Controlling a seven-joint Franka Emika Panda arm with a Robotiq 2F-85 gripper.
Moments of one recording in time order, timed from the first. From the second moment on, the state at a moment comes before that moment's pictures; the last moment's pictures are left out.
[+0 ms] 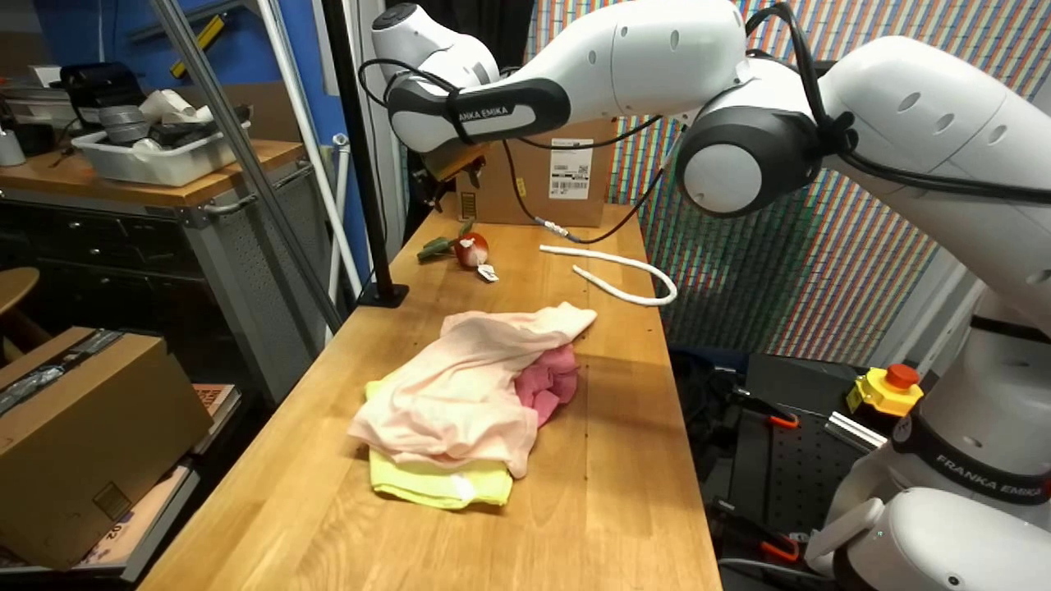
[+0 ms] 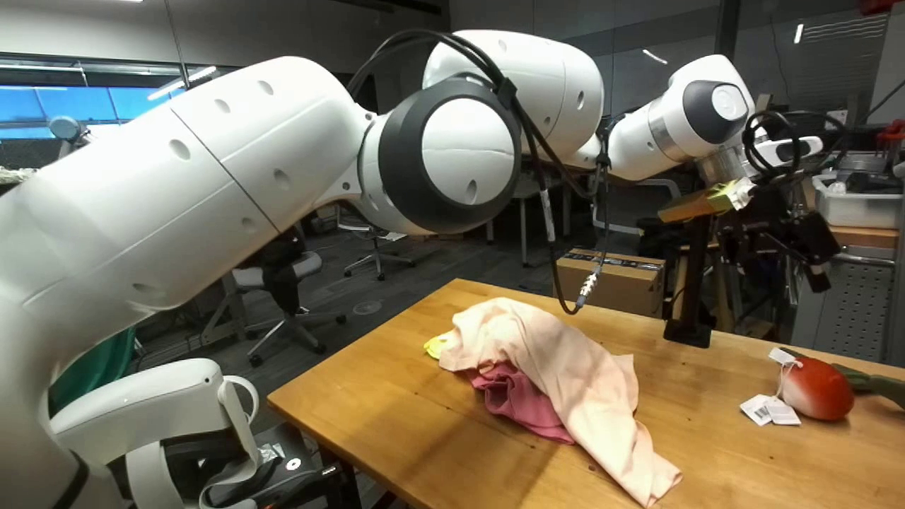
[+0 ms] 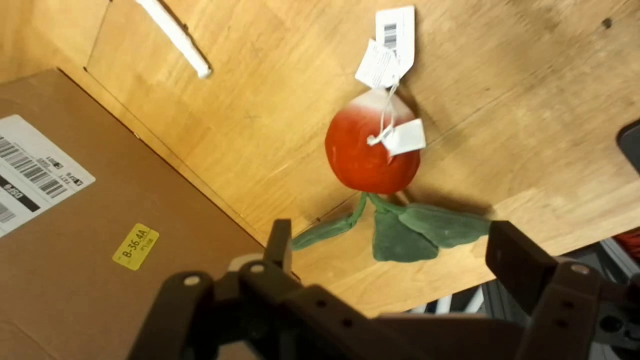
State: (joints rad) arm 0.05 1.09 -0.22 -0.64 -0.27 1.82 0.39
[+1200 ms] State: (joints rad) arm 0.12 0.99 -0.02 -0.78 -0.21 1.61 0.16
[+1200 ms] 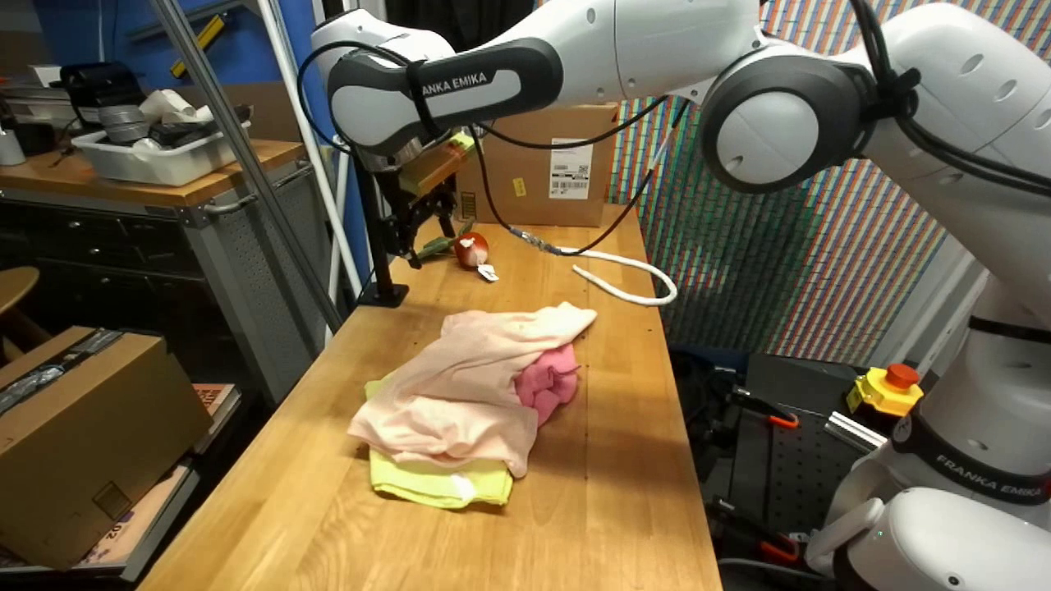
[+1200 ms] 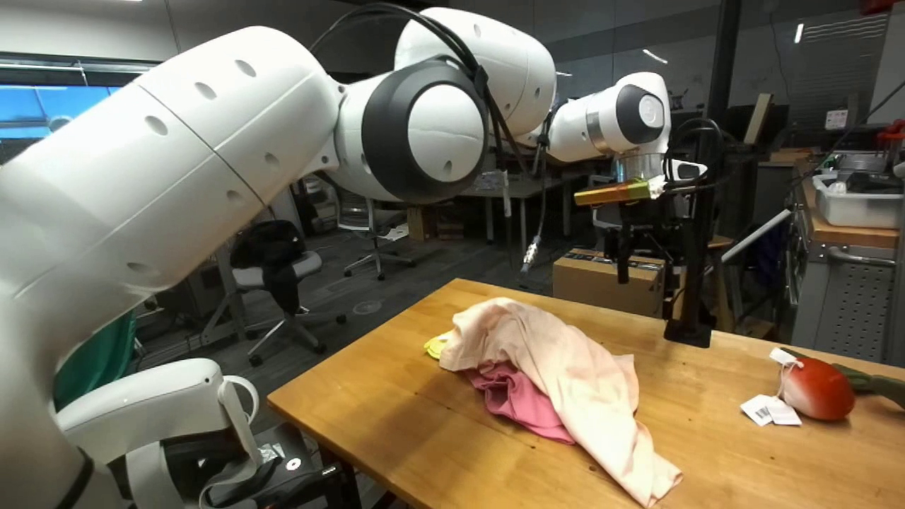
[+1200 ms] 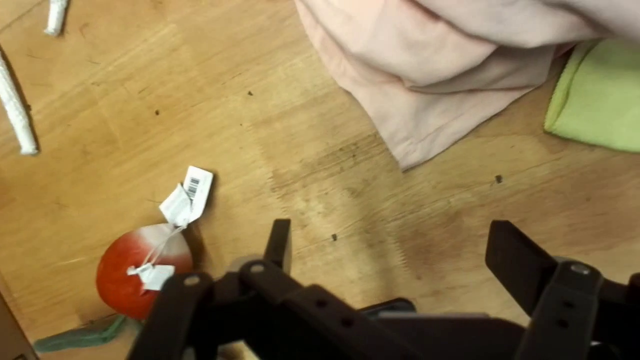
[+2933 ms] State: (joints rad) arm 0.20 0.56 0.13 -1.67 -0.23 1.96 -0.16
